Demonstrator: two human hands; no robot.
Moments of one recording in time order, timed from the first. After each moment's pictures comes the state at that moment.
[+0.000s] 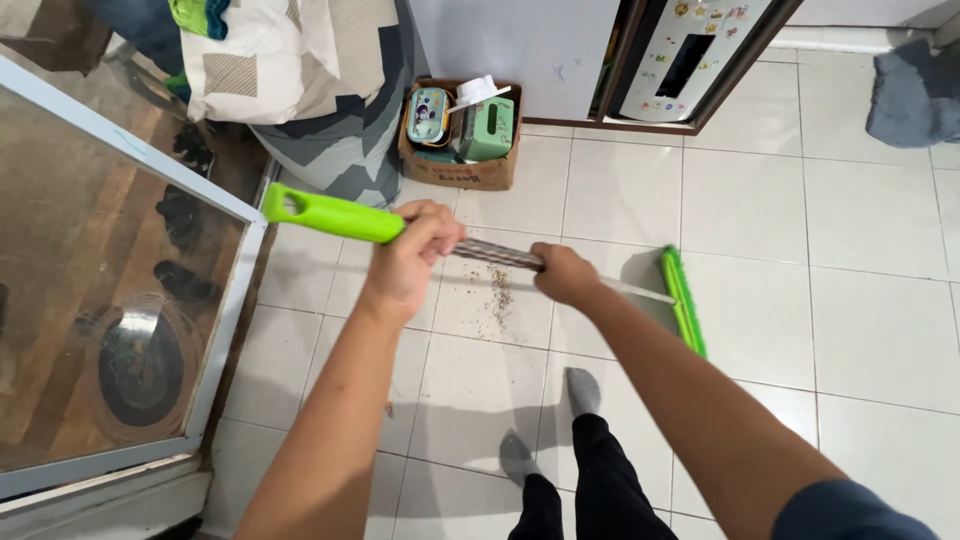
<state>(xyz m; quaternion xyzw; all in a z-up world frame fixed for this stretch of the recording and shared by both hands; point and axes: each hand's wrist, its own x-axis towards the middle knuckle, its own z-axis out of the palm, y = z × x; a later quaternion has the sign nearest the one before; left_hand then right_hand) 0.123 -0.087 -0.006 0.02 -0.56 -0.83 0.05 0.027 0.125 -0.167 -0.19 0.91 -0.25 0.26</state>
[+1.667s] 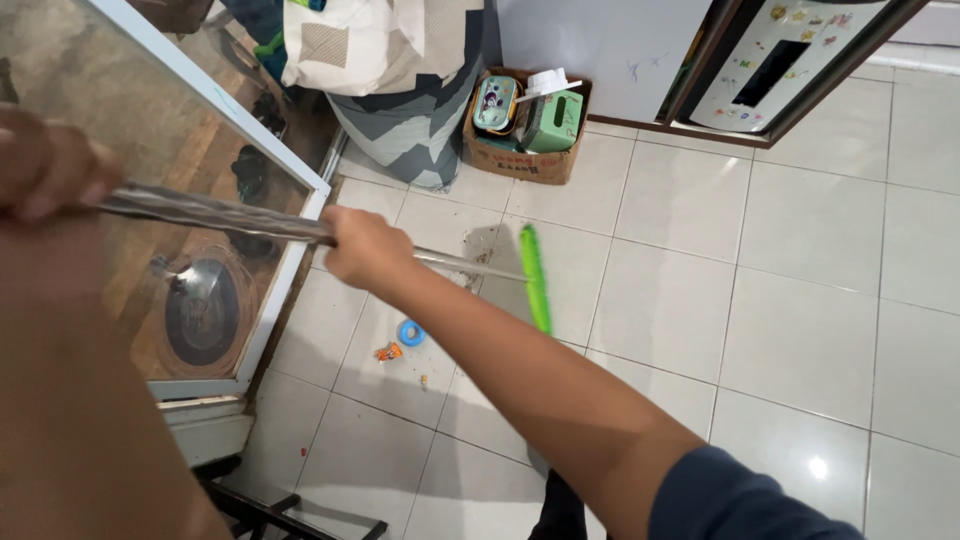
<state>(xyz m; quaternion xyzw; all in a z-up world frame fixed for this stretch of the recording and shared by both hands) 0.323 -0.390 0.151 -0.03 -0.65 -0.72 0.25 0.179 -0.151 0.022 -0.35 0.80 -0.42 0.26</state>
